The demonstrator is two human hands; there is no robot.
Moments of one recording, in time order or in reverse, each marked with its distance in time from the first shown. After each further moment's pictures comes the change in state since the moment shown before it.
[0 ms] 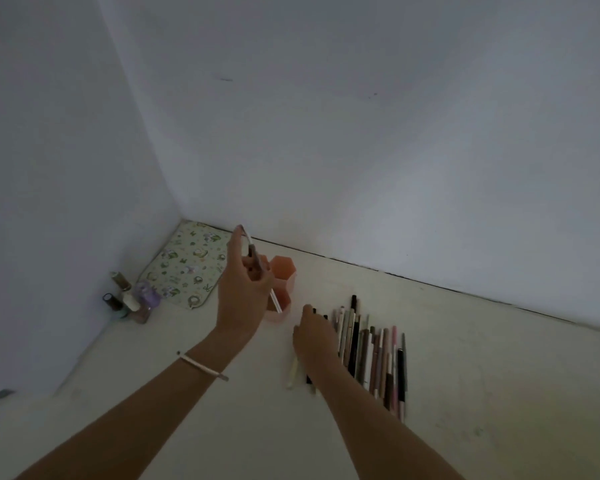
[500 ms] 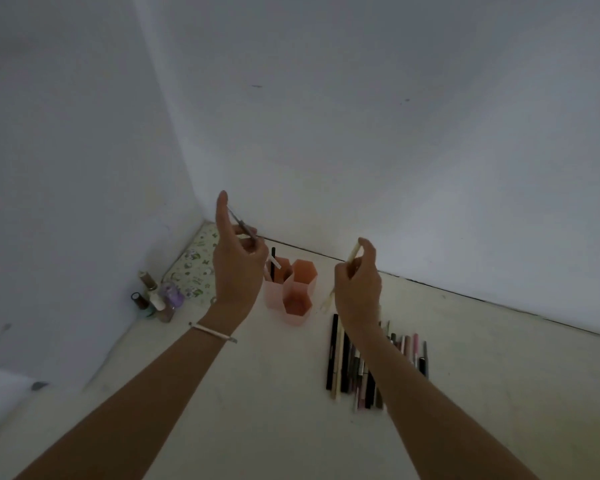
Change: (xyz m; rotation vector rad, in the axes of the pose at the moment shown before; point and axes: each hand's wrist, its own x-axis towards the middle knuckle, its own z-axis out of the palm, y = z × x) left_hand 0.052 -0.005 -0.029 0.035 0.209 0.225; right_hand 0.028 -0.026 -0.077 0.704 0.513 -0.095
